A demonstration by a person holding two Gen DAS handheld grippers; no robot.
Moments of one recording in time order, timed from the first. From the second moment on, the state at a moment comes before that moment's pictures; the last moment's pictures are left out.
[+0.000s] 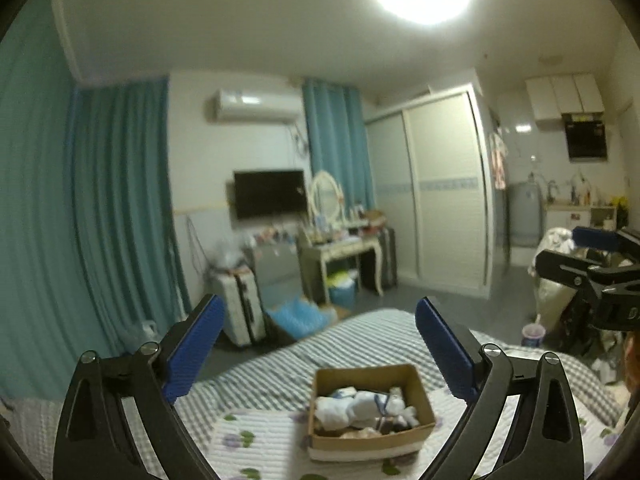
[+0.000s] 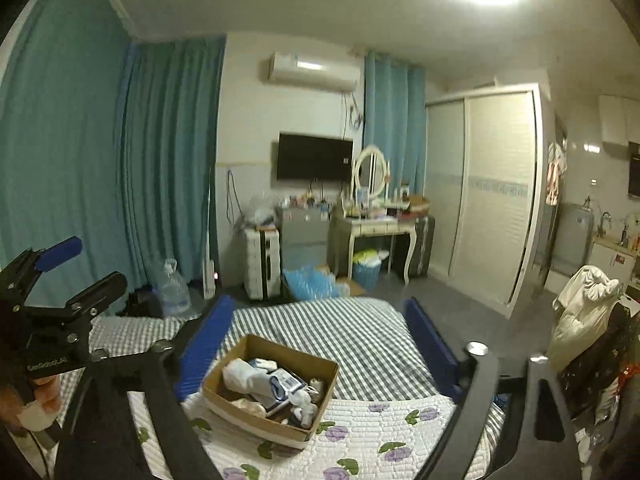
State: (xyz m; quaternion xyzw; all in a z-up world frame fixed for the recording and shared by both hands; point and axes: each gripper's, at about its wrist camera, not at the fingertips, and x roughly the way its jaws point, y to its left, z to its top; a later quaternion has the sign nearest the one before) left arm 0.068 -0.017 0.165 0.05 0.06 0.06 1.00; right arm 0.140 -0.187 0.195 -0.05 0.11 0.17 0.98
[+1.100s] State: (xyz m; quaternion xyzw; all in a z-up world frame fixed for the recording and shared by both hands) left arm 0.055 0.019 0.019 -0.01 0.13 0.06 0.99; right arm 0.112 -0.155 0.021 -0.01 0.14 0.18 0.97
